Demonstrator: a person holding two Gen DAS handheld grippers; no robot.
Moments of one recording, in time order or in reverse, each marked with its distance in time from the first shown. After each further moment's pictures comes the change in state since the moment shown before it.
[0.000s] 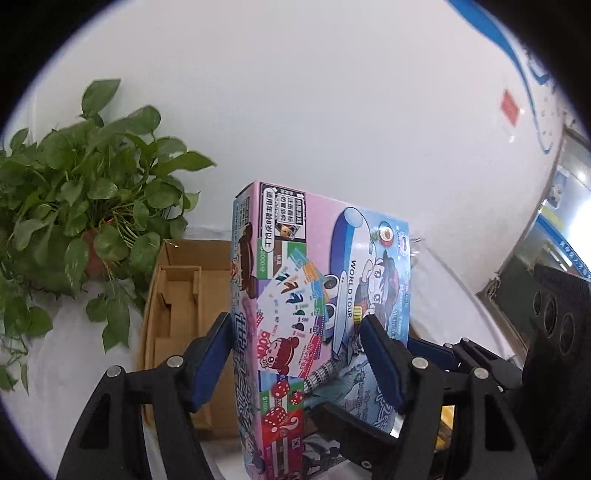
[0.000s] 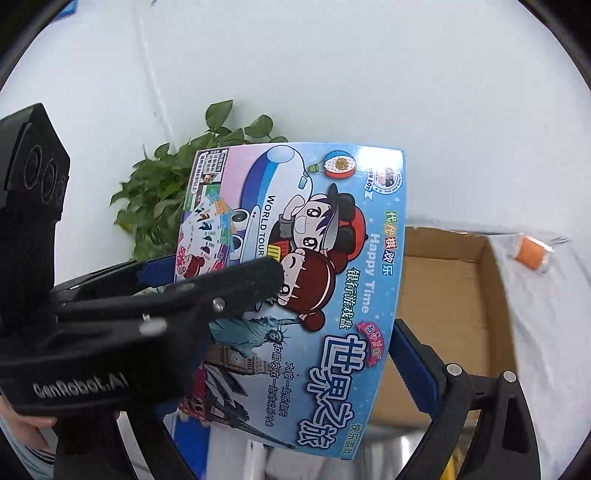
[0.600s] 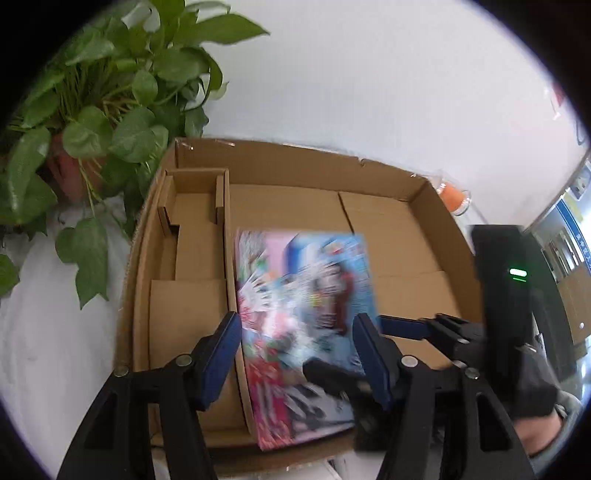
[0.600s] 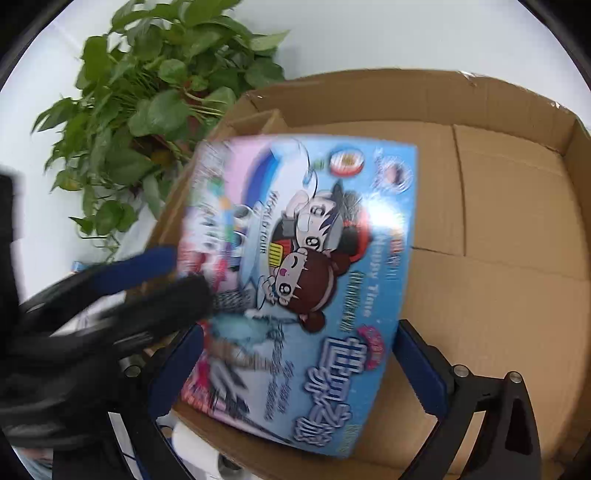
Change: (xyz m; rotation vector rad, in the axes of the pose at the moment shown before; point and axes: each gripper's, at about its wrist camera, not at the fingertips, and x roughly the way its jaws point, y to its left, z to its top) left arm 0.126 0.072 -0.046 -0.082 0.274 0.018; right arm 0.153 -0.067 -0.038 0.157 0.445 0.061
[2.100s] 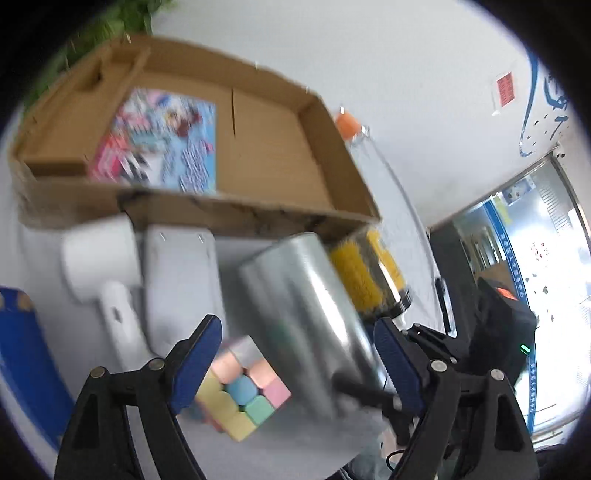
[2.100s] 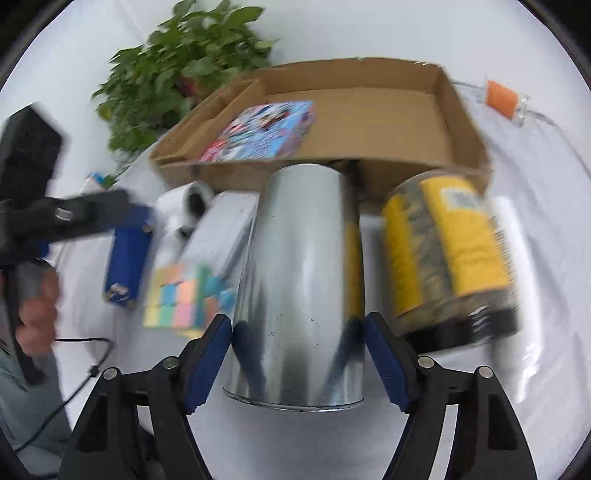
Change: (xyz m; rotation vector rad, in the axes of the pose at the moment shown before) left arm -0.054 -0.098 -0.142 -0.132 0.124 -0.353; right arm -0.194 -0.056 -0.263 -0.129 -0.039 -0.058
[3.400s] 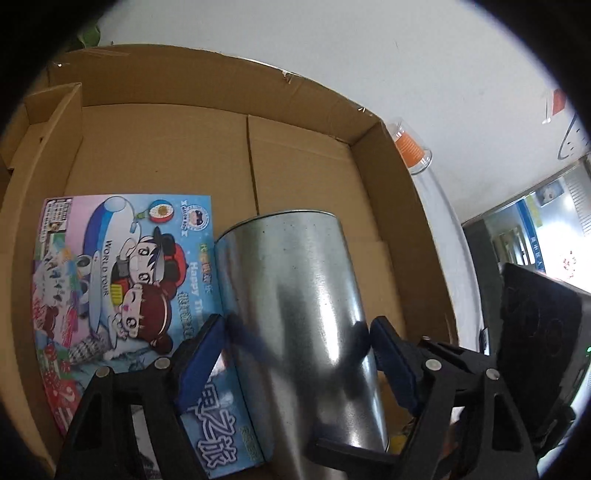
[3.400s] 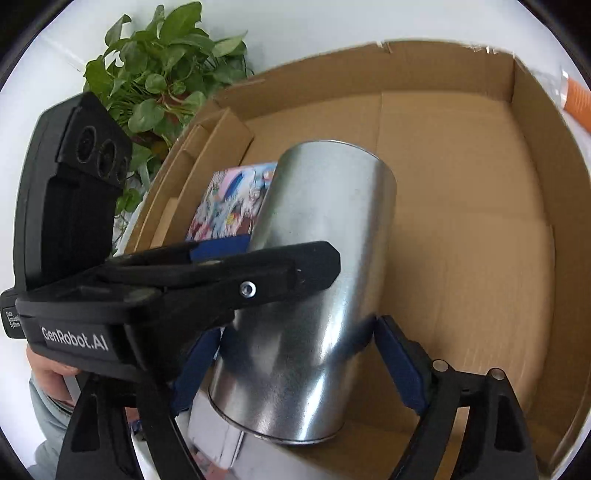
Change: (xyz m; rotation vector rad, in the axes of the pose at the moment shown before) left arm 0.103 0.044 0.171 -0.007 0.102 0.106; right arm 0.077 -0.064 0.169 0.147 0.108 0.169
